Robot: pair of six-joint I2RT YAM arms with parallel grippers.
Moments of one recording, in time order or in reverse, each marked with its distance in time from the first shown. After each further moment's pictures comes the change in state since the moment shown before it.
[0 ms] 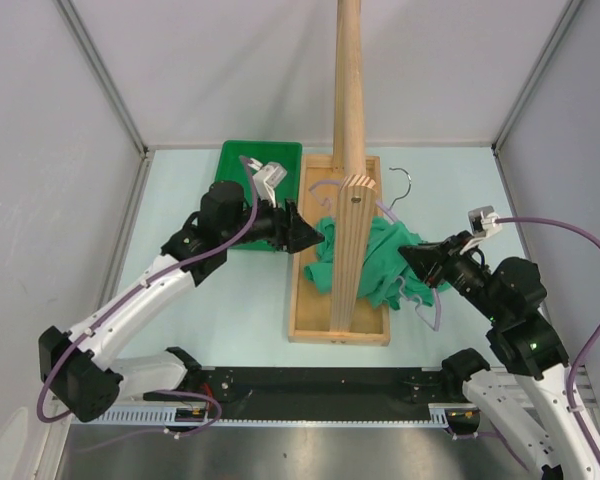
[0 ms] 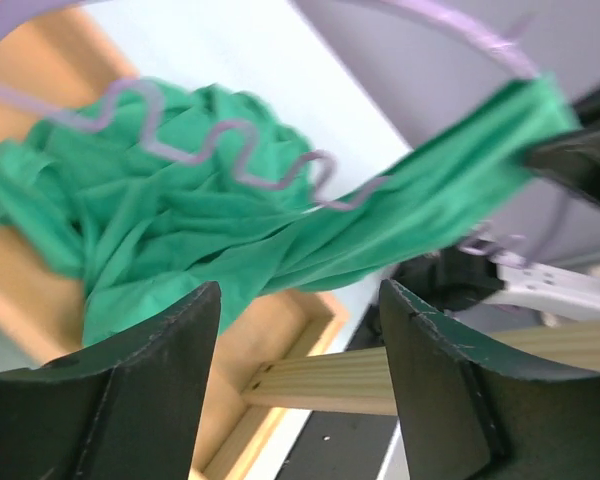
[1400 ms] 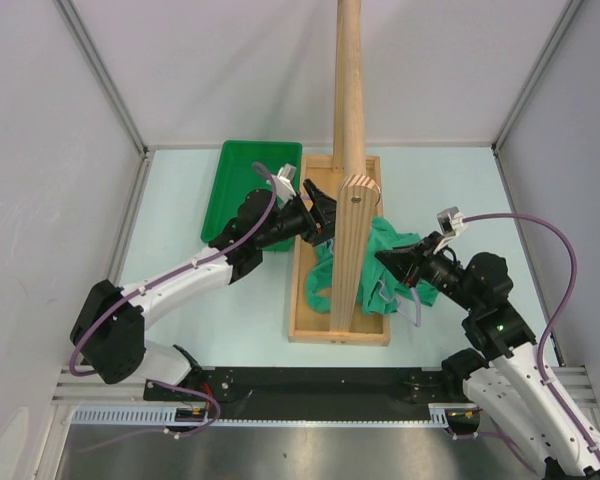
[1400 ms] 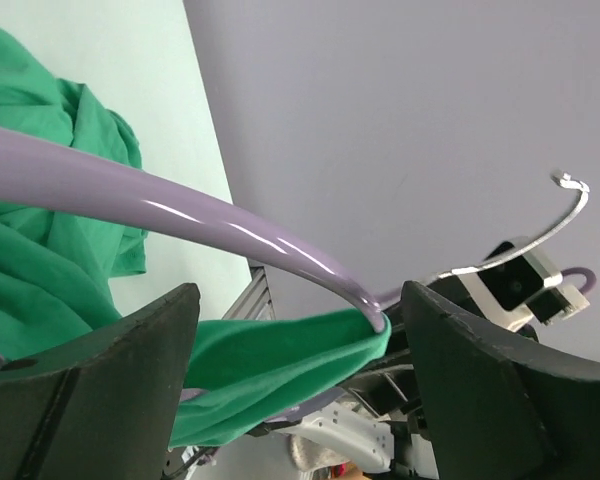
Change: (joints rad) left arm -0.100 0.225 -0.093 0.537 -0.114 -0.784; right arm 0.024 0.077 -0.209 0.298 -0.138 0.032
